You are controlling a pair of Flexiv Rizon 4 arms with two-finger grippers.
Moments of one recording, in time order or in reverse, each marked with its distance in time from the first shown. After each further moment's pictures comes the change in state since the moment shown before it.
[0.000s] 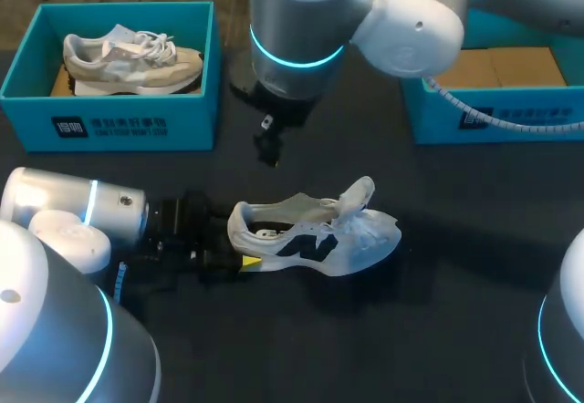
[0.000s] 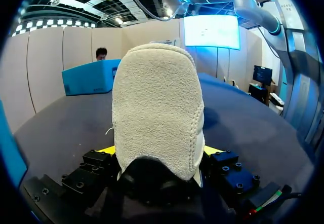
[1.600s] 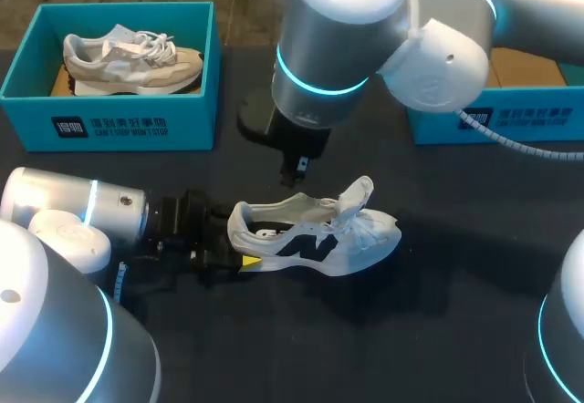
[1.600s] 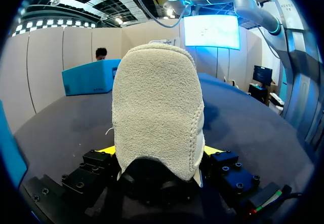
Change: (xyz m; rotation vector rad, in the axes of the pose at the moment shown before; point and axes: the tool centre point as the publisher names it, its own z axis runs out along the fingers) left arm 0.000 0.000 0.000 0.000 0.000 0.000; right arm 0.030 -0.034 0.016 -0.010 0.064 -0.251
